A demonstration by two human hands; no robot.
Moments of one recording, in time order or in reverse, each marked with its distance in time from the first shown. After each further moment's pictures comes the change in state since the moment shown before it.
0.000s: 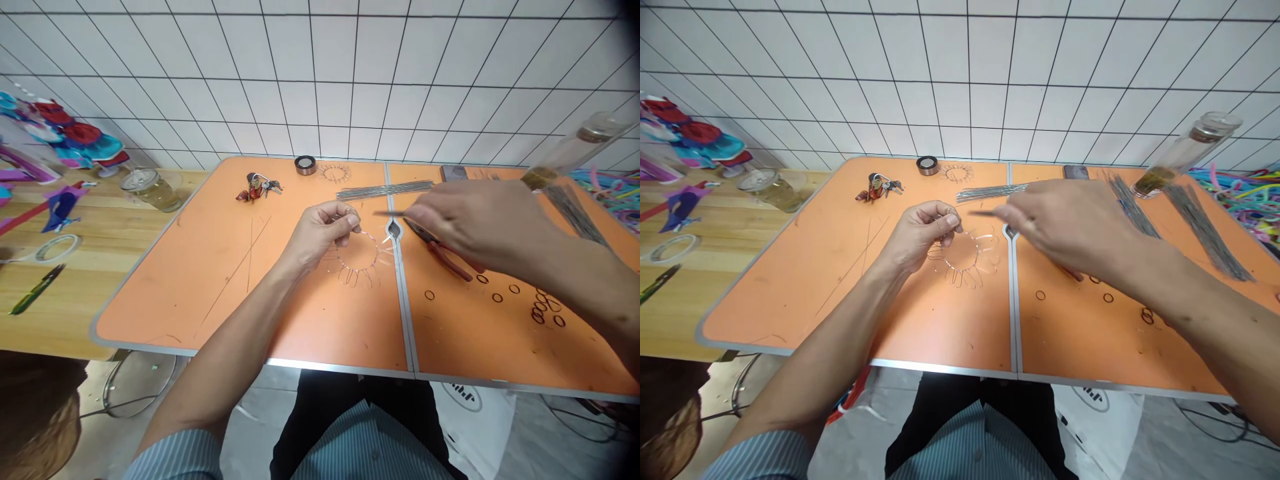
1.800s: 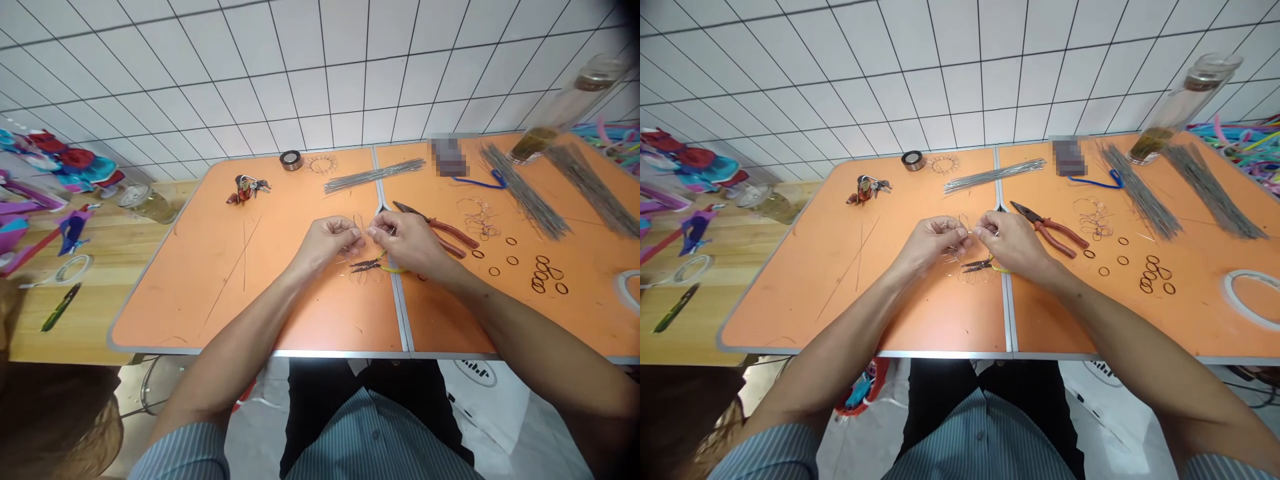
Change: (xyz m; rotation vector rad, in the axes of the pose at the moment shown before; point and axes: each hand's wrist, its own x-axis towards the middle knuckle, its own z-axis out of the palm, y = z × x) left_hand -0.014 -0.030 0.027 0.084 -0.053 -0.270; right_hand -0.015 -0.032 0.107 0.741 0.036 0.319
